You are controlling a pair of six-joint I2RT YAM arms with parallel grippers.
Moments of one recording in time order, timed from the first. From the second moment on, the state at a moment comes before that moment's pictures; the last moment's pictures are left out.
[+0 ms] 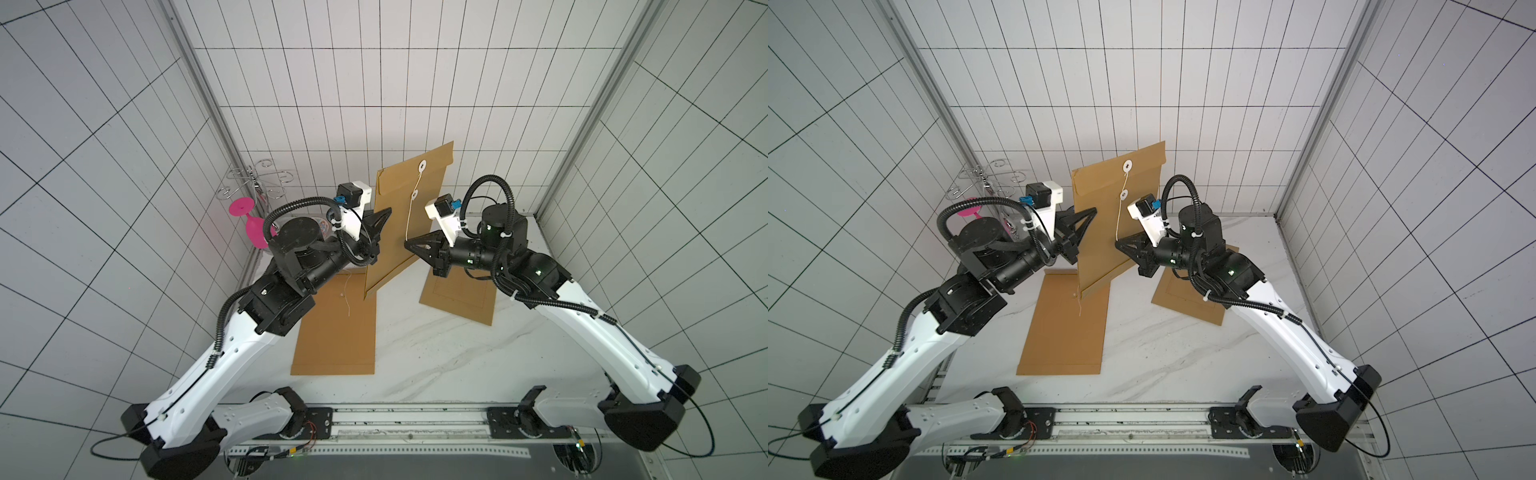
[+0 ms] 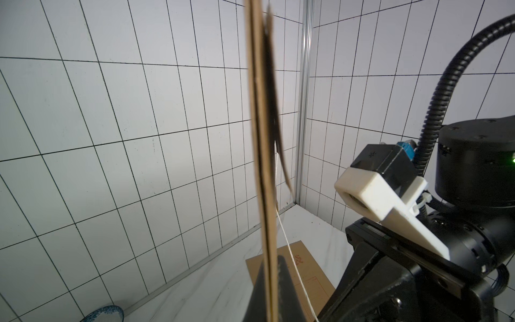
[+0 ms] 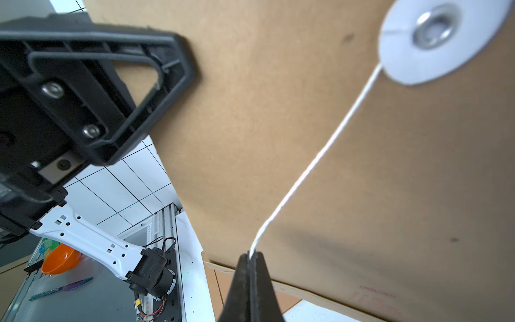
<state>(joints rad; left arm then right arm) -0.71 1.11 1.43 -0.25 0.04 0.00 0.70 1.30 1.48 -0.39 -0.49 0.13</state>
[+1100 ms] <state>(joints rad) -0.77 1.06 1.29 -0.34 -0.06 0.06 0.70 1.30 1.53 -0.38 -0.43 0.13</state>
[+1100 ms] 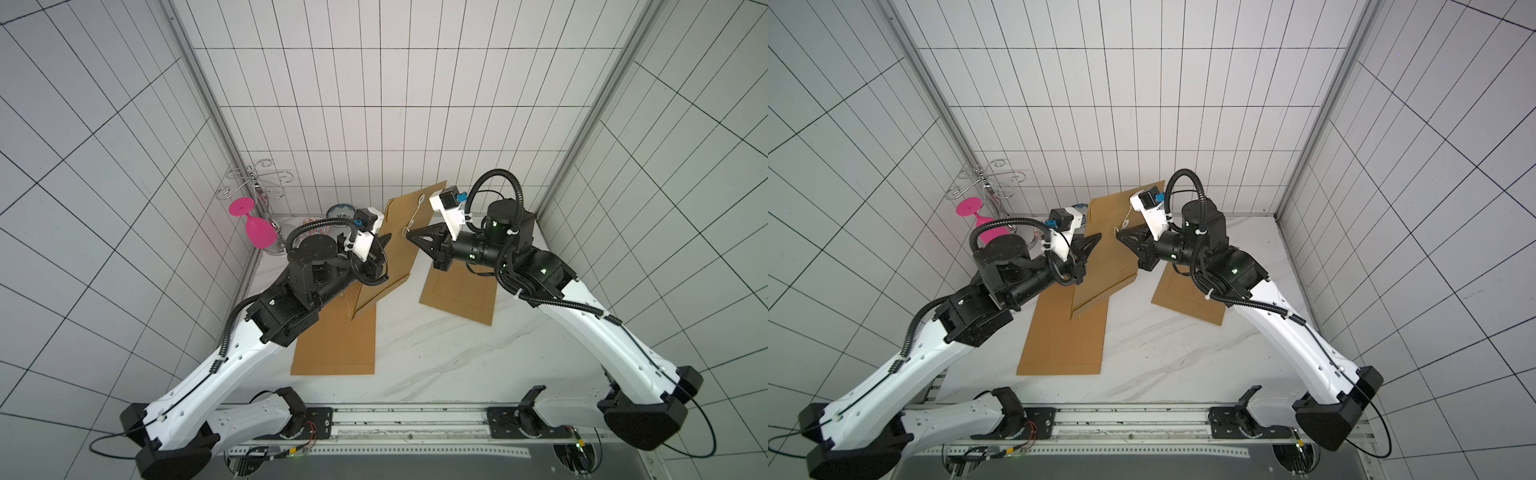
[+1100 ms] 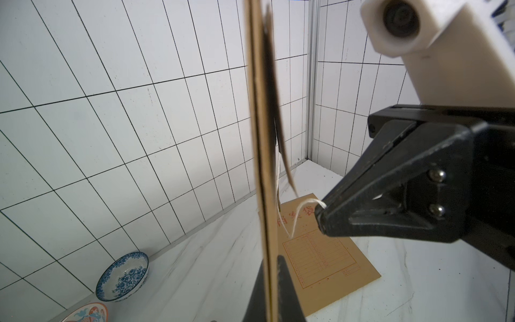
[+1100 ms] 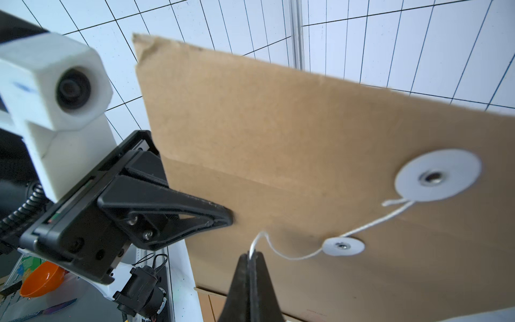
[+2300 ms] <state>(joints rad) -0.78 0.92 1.15 -0.36 -0.02 0.00 0.64 1.23 1.47 -0.33 -0.34 0.18</state>
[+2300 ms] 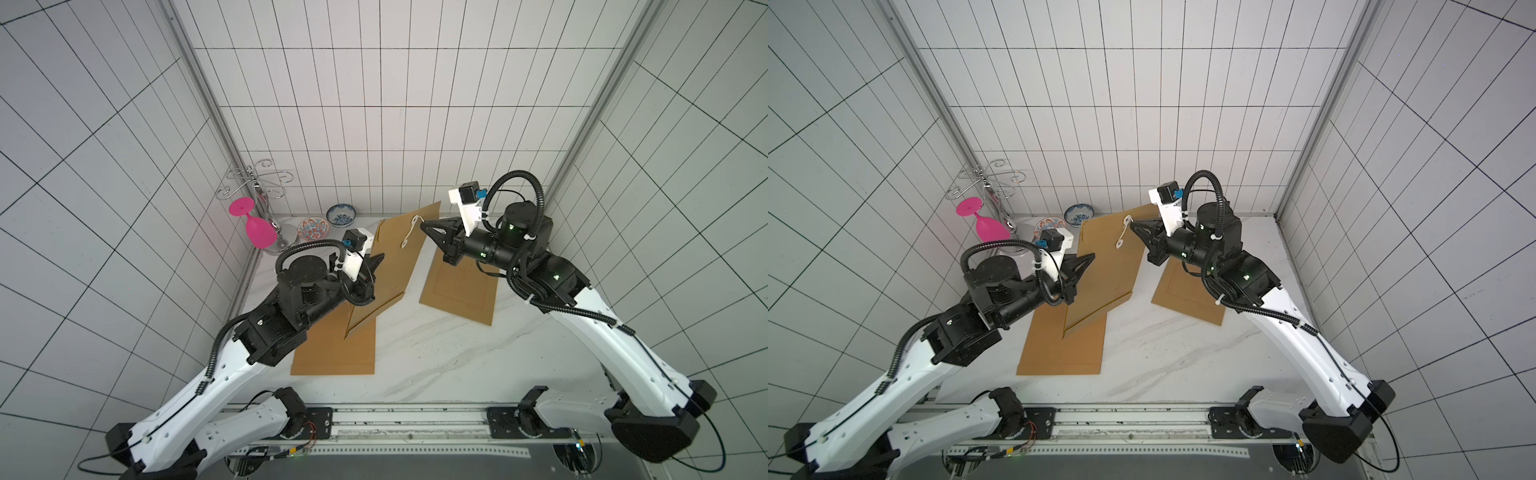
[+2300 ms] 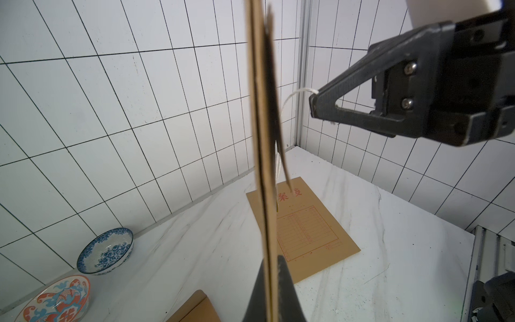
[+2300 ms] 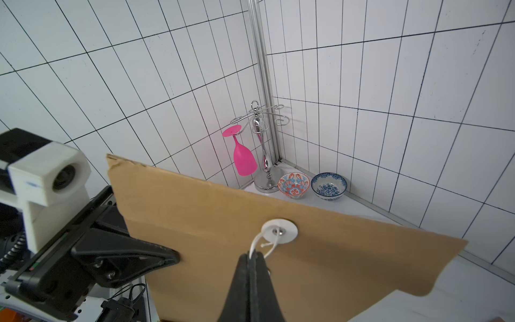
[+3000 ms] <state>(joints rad) -0.78 0.85 1.15 -0.30 0.07 -0.02 0.54 1.18 1.38 -0.33 -0.33 0.22</state>
